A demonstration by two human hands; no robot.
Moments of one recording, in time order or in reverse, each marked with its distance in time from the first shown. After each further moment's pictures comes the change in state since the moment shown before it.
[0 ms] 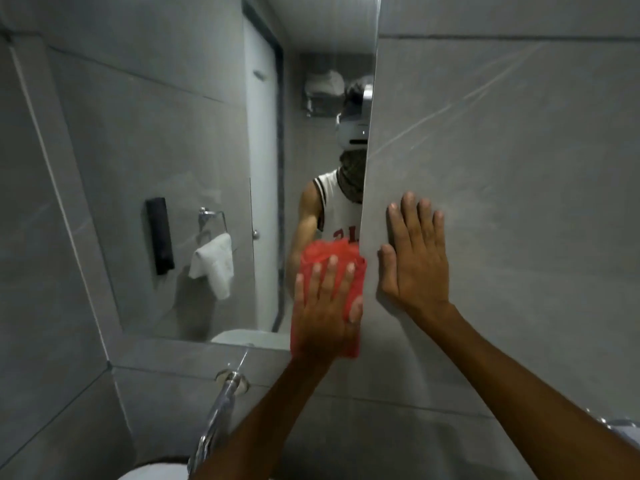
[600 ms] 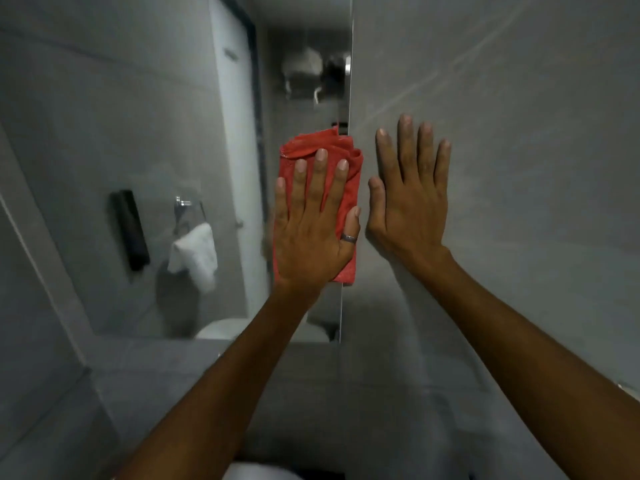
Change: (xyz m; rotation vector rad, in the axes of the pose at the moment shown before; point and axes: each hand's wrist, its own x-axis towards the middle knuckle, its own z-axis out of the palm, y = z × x) left_hand 0.117 -0.002 -0.036 0.066 0.138 0.039; right_hand 0.058 0.004 -0.006 -0.163 0.077 0.044
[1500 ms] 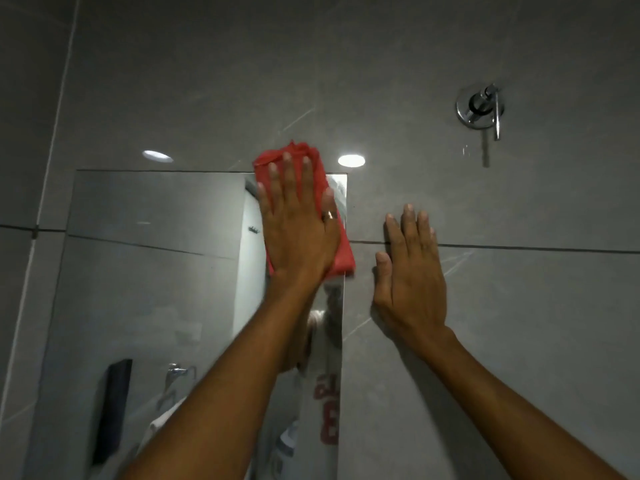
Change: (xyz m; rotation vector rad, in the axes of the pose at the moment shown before) left_hand 0.280 -0.030 -0.054 0.059 0.224 -0.201; right_hand 0.159 0.025 -0.036 0.208 0.156 0.080
